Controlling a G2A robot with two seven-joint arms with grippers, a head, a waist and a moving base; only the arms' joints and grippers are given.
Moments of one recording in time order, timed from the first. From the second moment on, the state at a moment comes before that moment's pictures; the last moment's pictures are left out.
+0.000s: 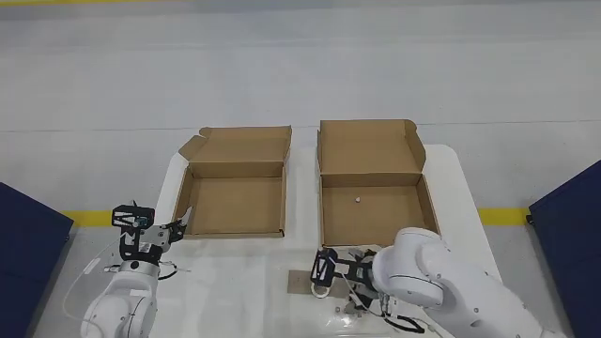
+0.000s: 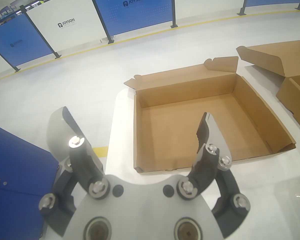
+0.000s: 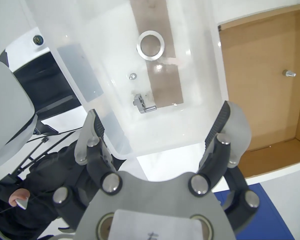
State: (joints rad) left arm 1.73 -1.15 -1.60 -1.80 1.33 0.00 0.00; right arm -1.10 -0.94 0.78 -2.08 -0.83 -0.30 1.52
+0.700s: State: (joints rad) left arm 1.73 -1.15 -1.60 -1.80 1.33 0.00 0.00; right arm -0.92 -0.89 0.50 -1.99 -0.78 -0.30 1.52
